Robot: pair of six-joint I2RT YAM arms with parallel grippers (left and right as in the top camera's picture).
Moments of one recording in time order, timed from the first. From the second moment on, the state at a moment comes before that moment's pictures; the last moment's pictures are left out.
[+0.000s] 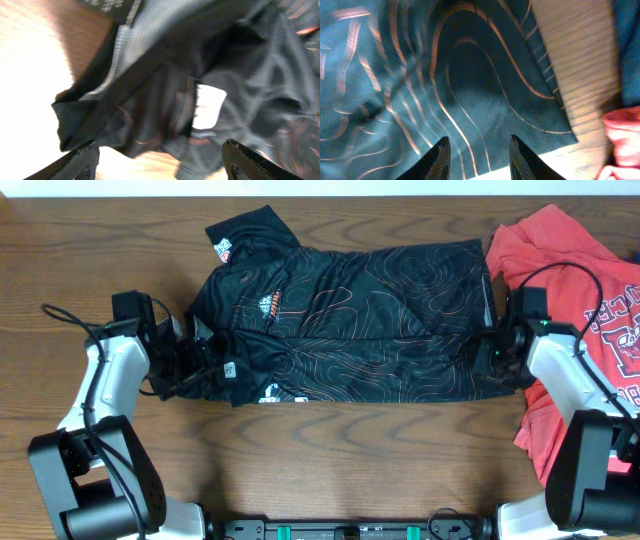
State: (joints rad) left arm 0.24 1.66 1.03 -0.83 0.28 -0.25; right arm -0.09 1.68 0.98 -0.72 0.01 0.31
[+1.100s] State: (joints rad) left arm 0.25 1.65 0.87 -0.70 0.03 -0.33; right arm -0.12 1.66 0.83 -0.74 0.22 0.47
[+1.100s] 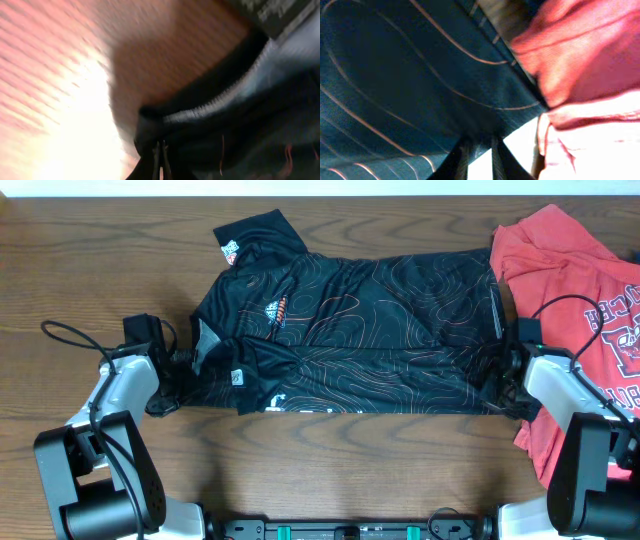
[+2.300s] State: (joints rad) left arm -0.04 1.73 0.96 -0.79 0.25 -0.33; right arm -0.12 1.65 0.83 -0.75 0.24 0.47
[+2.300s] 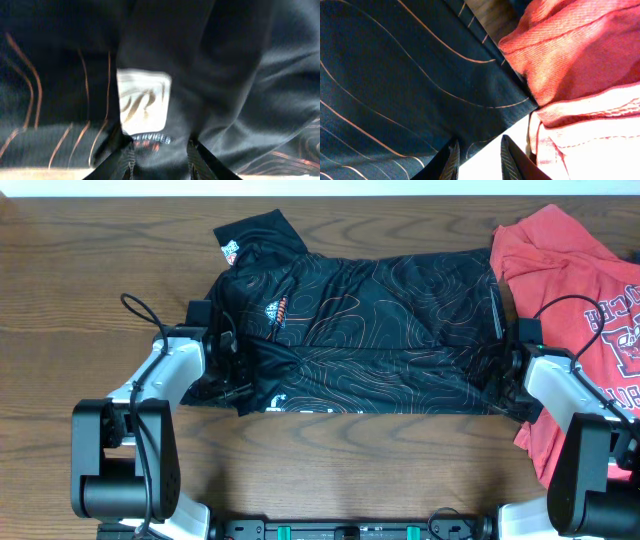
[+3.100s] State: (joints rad) left arm -0.04 1.73 0.96 -0.82 0.25 -0.33; right arm -0.12 1.65 0.83 -0.75 0.24 0.47
